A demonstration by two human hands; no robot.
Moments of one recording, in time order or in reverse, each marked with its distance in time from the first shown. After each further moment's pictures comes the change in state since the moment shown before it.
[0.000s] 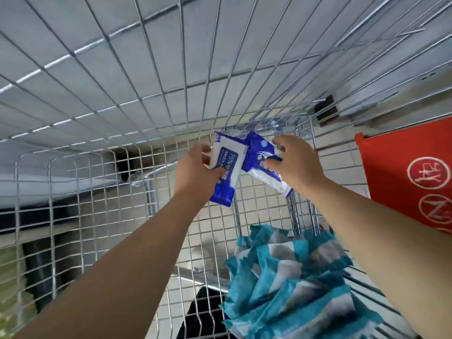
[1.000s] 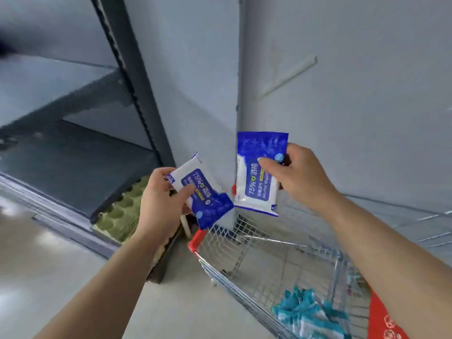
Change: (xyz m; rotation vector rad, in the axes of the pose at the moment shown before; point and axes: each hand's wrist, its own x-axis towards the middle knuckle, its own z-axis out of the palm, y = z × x) left_hand -0.498 0.023 -0.350 -0.717 0.904 0.037; right_hand -0.372 -0.378 -0.282 0.506 -0.133 -0.855
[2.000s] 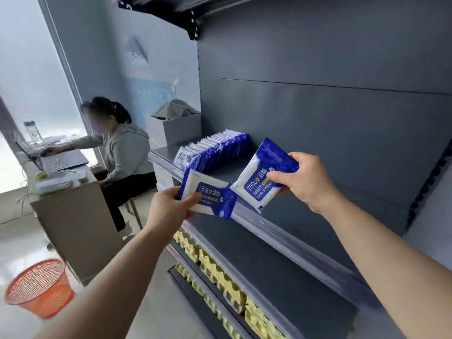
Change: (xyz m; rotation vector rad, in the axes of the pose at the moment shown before) left_hand 0.228 0.030 -0.633 -0.121 0.363 0.054; right_hand 0.131 -0.454 0.513 0.226 -0.232 -0.309
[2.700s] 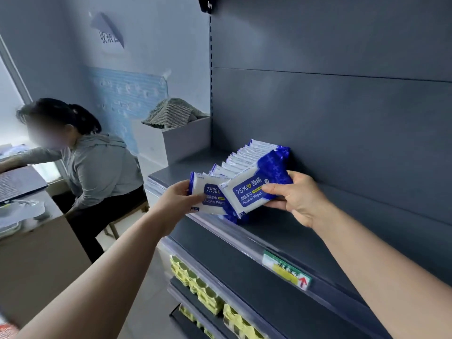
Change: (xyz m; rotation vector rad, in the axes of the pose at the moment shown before) left_hand 0.319 -0.044 -0.063 0.058 -0.381 -0.031; right_hand 0.204 0.052 0.207 0.413 0.031 0.376
